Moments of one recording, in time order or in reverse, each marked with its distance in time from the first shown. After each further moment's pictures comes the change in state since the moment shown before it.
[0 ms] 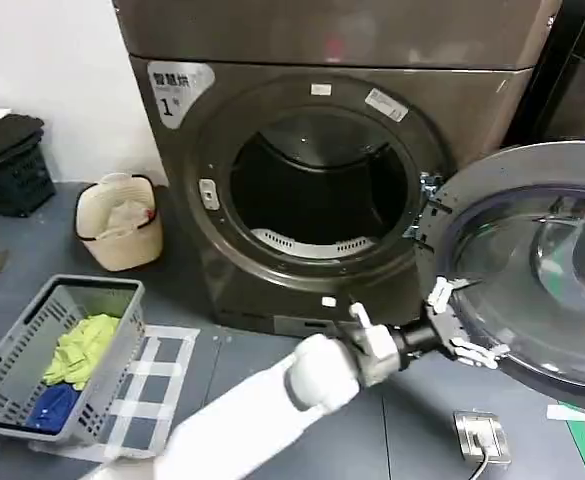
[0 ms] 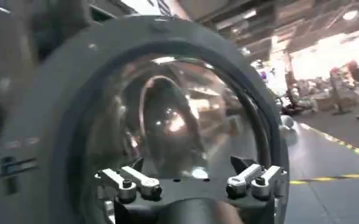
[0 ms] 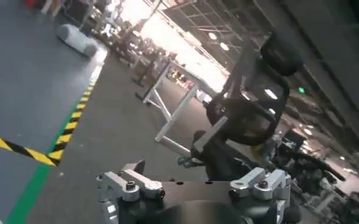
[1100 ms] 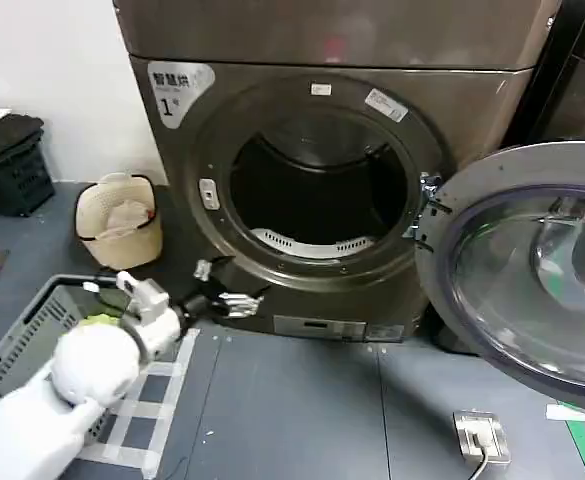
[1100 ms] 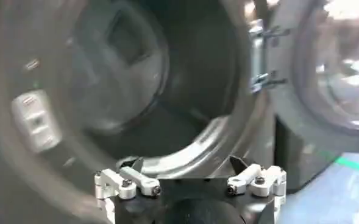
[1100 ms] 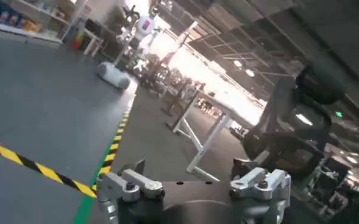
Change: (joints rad) left arm 0.383 0.595 -0.721 -0.341 -0.414 0.486 -0.175; right arm 0.077 -0.034 -0.049 0.071 -0.023 0.039 -0.039
